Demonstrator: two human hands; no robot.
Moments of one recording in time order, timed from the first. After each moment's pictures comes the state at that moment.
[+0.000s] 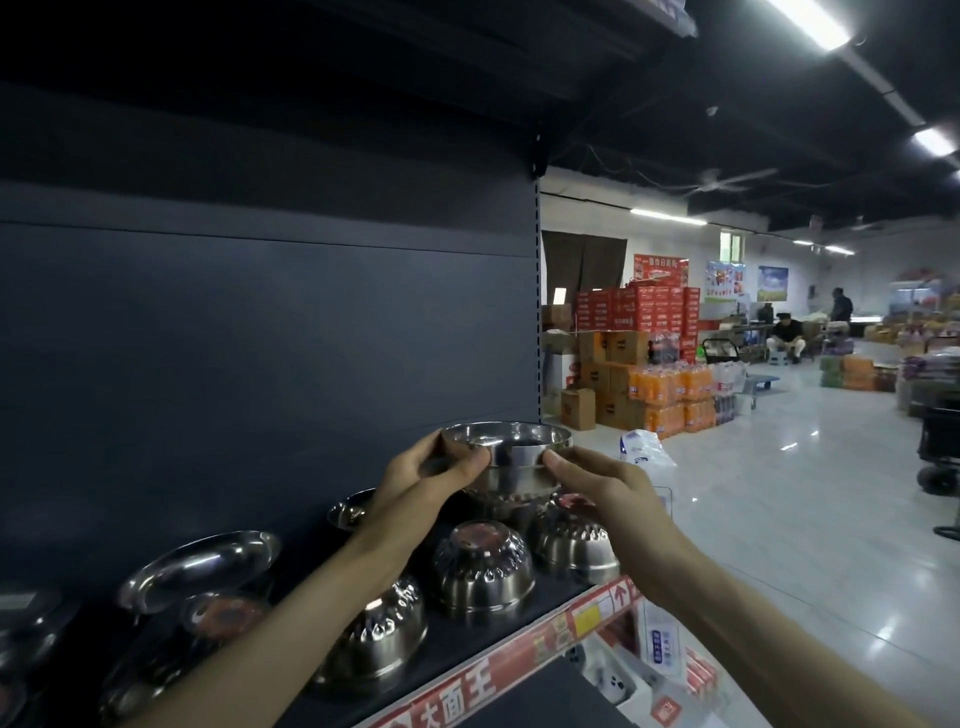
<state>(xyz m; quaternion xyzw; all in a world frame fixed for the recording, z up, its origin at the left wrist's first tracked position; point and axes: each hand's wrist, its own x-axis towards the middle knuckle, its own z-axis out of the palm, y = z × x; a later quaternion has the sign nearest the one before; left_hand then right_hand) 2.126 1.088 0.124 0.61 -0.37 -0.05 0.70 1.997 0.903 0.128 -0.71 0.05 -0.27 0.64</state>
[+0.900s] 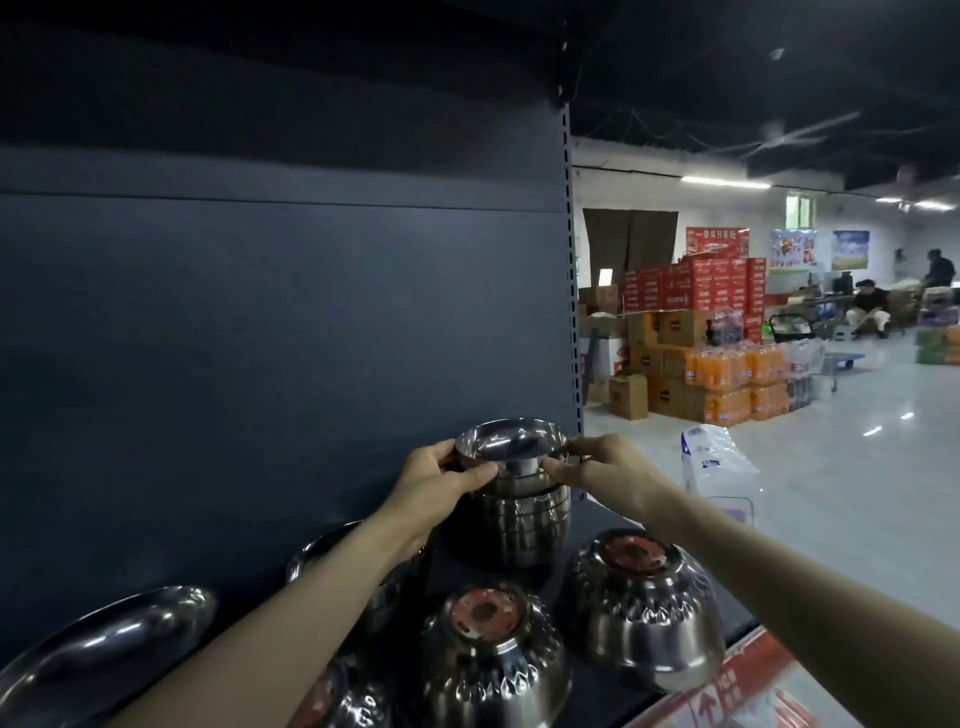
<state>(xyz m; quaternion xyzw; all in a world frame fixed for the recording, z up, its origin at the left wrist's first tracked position) 2.295 0.991 0.101 0.71 -0.28 -0.05 0.65 2.188 0.783 0.117 -0.86 0.08 -0.17 0.47</state>
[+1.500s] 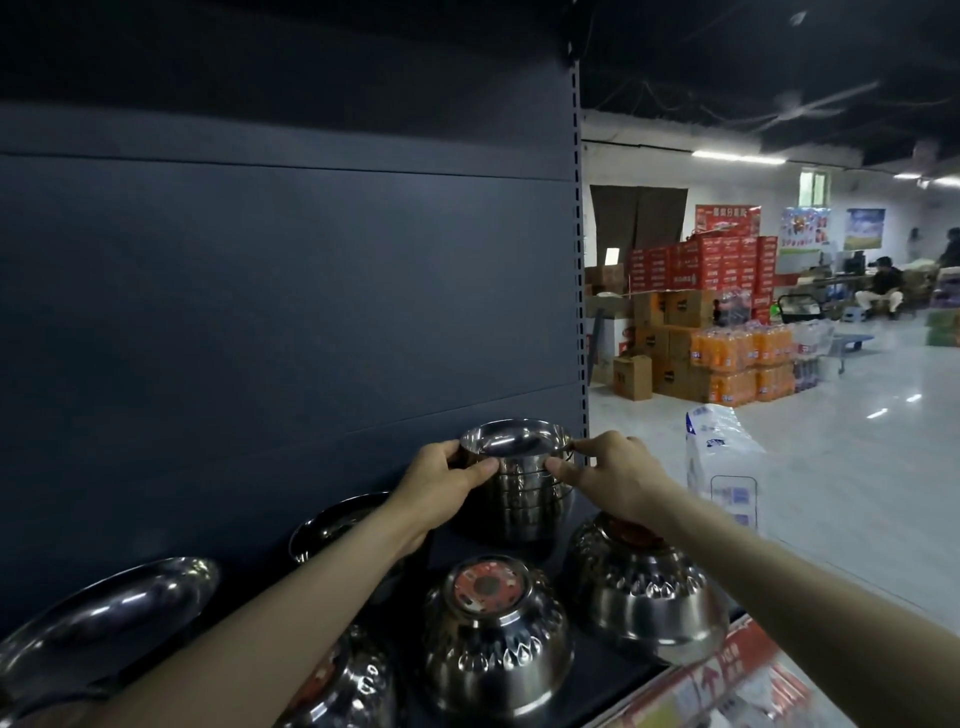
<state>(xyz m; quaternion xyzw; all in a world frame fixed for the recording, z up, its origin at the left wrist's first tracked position) 2.290 0.994 0.086 0.78 -0.26 -0.05 0.58 2.195 0.780 0.094 -0.94 0.13 -0.18 0.25</state>
